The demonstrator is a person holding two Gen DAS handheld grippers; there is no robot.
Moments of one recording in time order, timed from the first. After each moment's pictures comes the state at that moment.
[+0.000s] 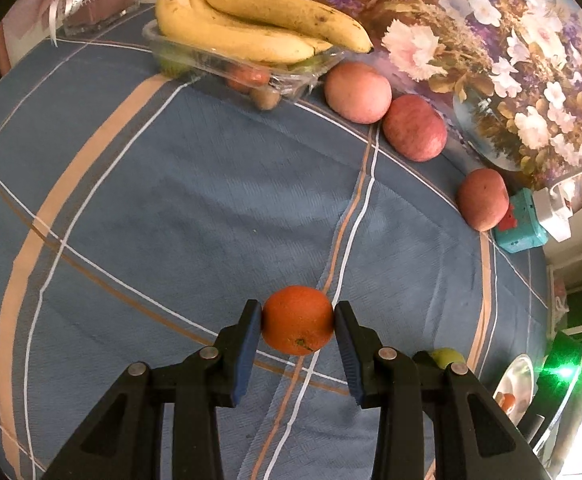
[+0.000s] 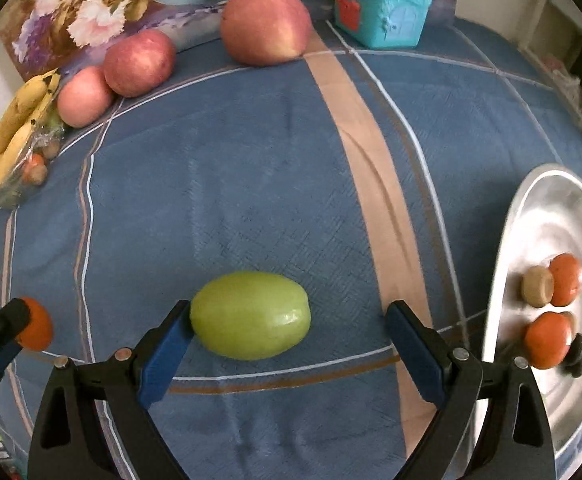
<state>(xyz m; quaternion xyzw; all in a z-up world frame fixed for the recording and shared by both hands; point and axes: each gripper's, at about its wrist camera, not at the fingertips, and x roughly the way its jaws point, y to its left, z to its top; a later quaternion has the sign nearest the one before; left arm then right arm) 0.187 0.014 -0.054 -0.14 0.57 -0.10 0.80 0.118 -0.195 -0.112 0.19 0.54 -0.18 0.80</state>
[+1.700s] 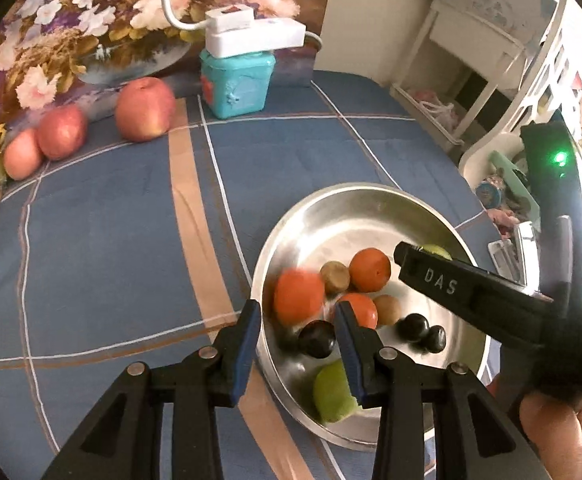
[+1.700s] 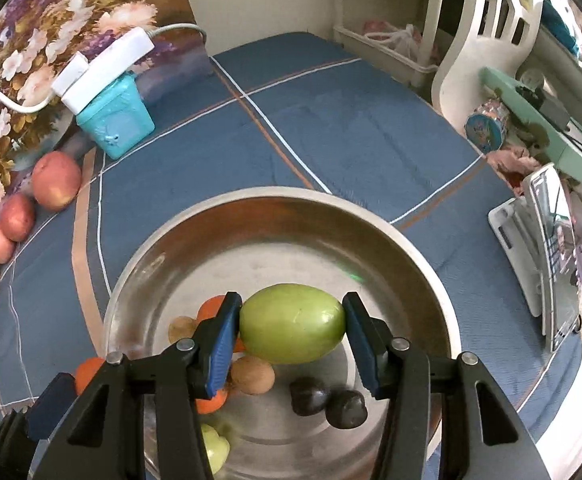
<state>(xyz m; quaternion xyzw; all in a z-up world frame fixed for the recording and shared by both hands) 0.038 -0.227 -0.034 0.10 0.50 -0.37 0.78 -0.035 -0.378 -0.077 0.27 0.46 -0.32 0.78</state>
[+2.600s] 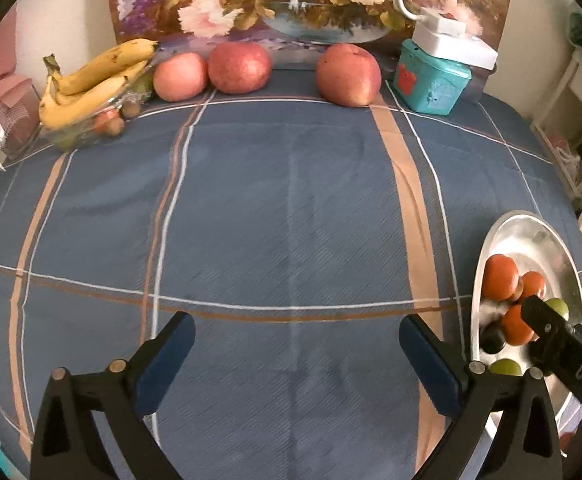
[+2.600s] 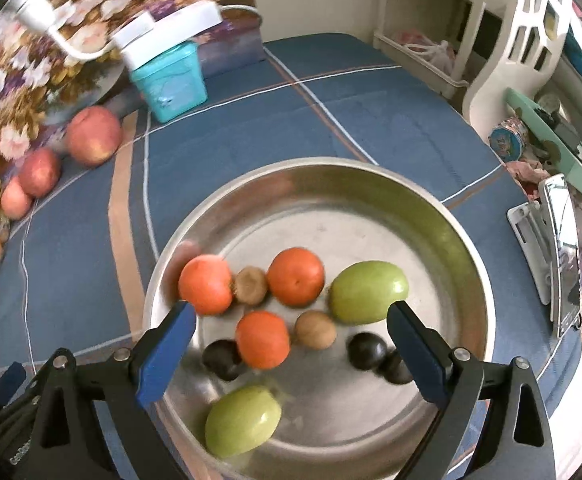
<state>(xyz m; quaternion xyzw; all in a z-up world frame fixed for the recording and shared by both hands) 0.082 -0.130 -0.054 0.09 0.52 -0.16 0.83 -0.019 -0.316 -0.070 0.22 0.48 -0.30 0.80</state>
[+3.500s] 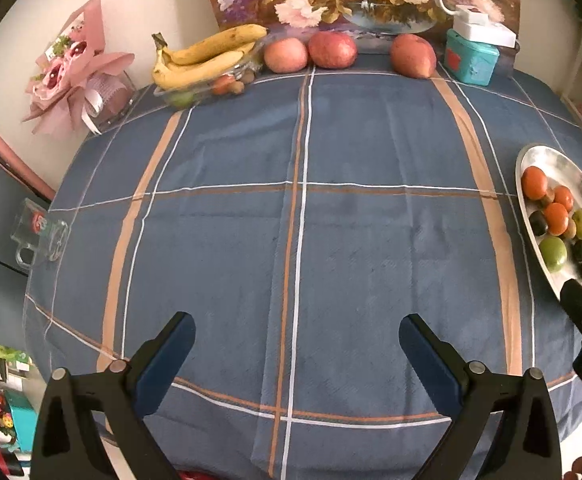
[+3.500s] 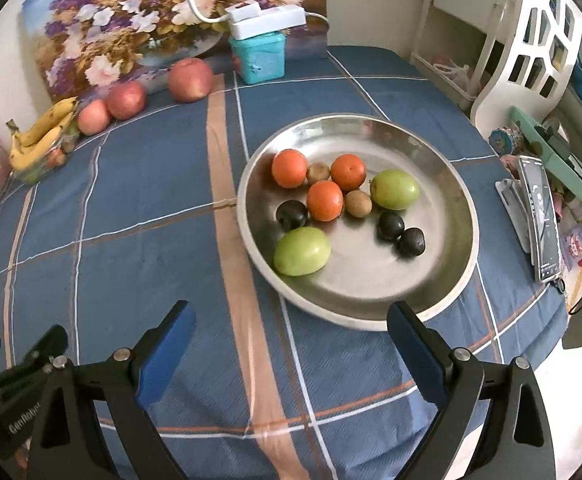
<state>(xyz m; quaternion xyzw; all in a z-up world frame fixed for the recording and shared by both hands) -0.015 -0.033 -0.020 0.15 0.52 -0.06 0.84 -0.093 -0.203 -0.041 0.17 0.48 -0.24 0.83</state>
